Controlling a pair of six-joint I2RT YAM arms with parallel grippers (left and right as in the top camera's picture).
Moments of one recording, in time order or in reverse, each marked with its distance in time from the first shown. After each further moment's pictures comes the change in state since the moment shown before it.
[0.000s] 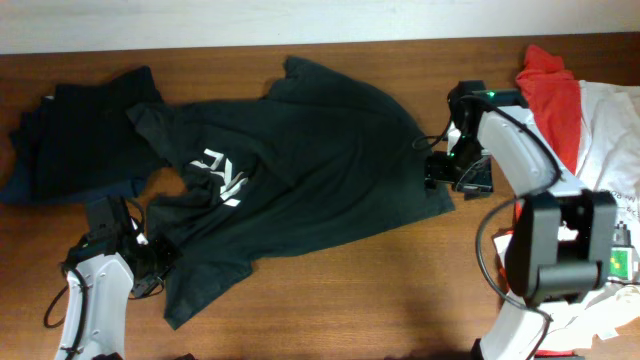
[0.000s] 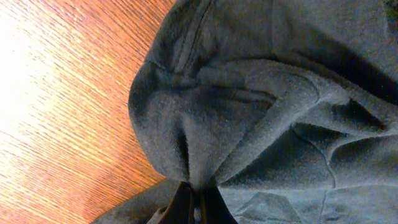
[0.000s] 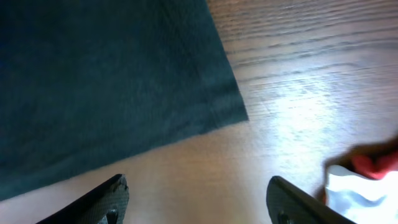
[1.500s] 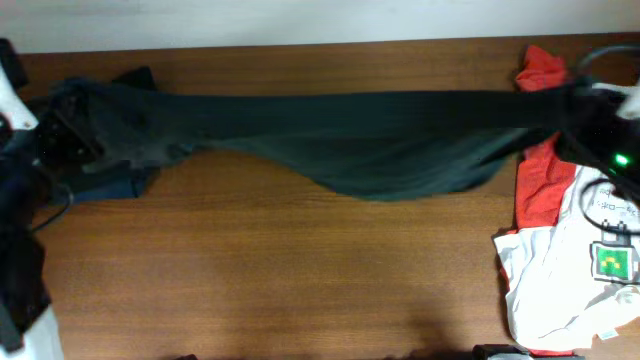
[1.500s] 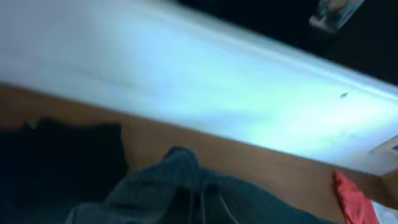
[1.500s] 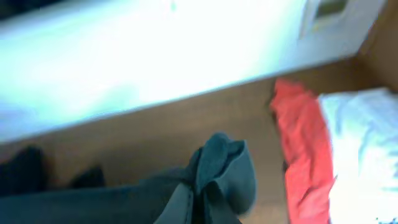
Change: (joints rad) left arm -0.077 -0.122 1.133 -0.200 0.253 0.166; right arm -0.089 -0.714 0.588 -0.053 0.037 0.017
